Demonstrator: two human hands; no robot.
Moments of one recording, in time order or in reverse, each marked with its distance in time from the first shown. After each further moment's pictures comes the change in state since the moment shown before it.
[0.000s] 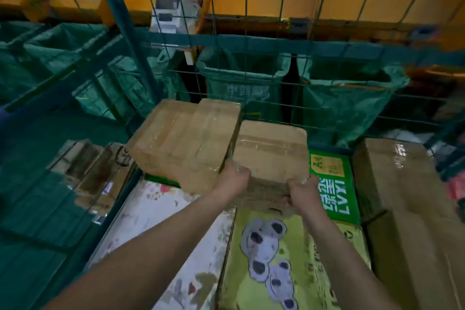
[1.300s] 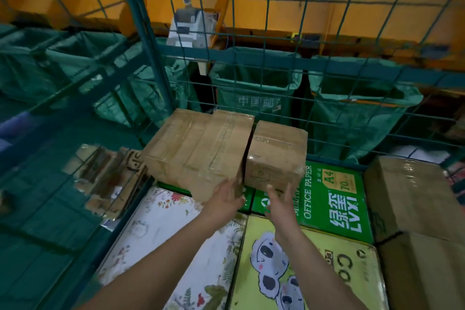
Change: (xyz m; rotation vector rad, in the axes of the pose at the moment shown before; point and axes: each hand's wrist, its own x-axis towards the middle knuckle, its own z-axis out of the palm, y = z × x) left_hand 0.003 -0.050 -0.051 0.052 -0.133 0.131; right_hand -0.007 -0.004 0.087 0.136 -0.162 0.109
